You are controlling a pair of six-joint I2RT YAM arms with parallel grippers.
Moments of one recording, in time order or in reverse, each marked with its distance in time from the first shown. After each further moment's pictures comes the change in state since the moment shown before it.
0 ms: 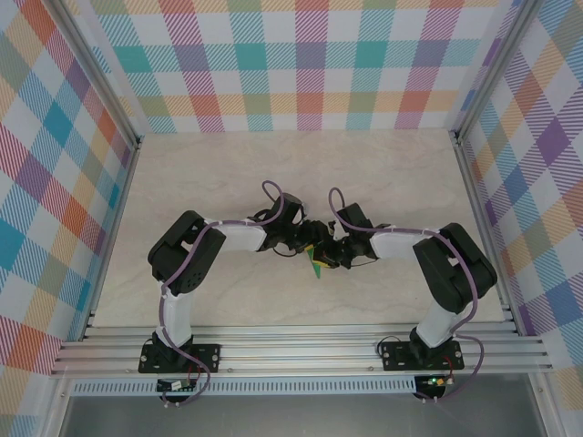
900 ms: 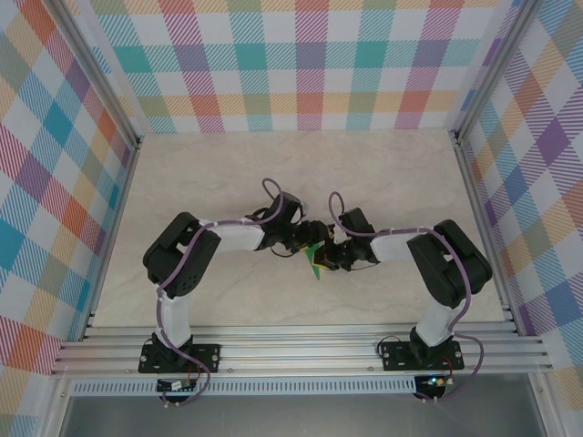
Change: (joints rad) left arm 0.002 -0.051 0.002 -0.091 -0.020 0.103; right arm -0.016 0.040 -0.064 0.125 -0.062 -0.074
